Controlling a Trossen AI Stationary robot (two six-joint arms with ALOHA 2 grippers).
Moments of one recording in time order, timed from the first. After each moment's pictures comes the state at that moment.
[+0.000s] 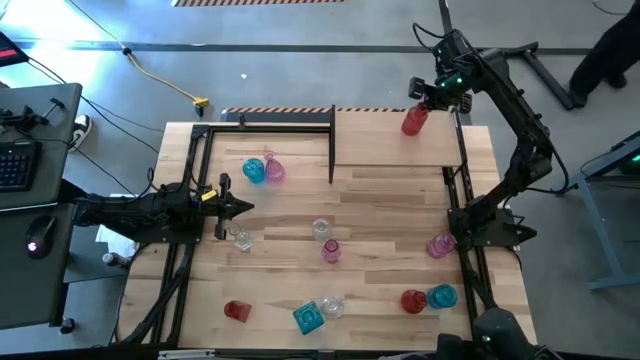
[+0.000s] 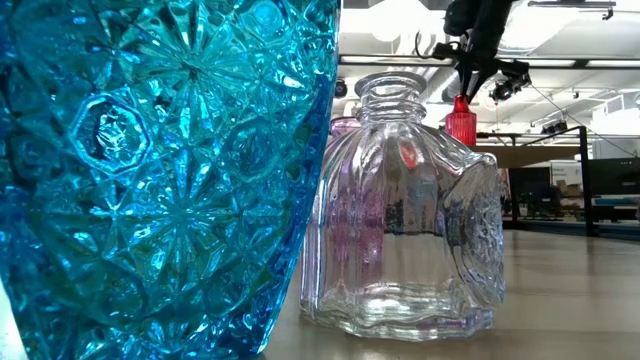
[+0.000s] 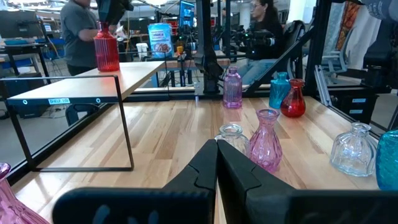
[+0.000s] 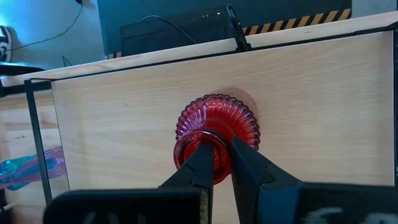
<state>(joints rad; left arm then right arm) 0.00 0.04 0.01 0.01 -0.04 0.06 -1.05 1.57 1.79 -1.43 -0.11 0.66</state>
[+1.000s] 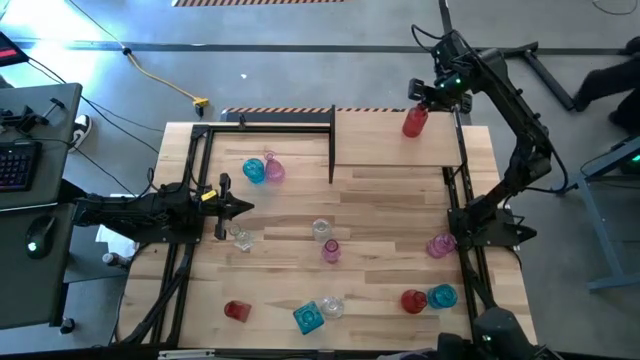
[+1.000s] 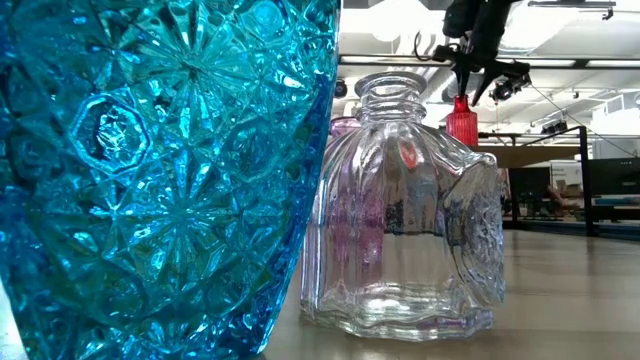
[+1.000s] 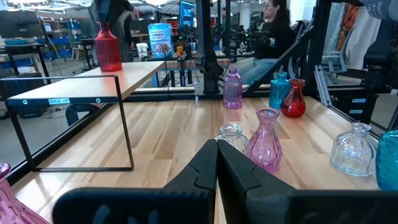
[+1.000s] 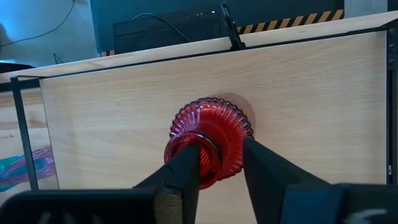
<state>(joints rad) 0.00 0.04 0.01 0.01 -0.04 0.06 -1.05 1.57 1.78 -1.43 -0.09 0.65</state>
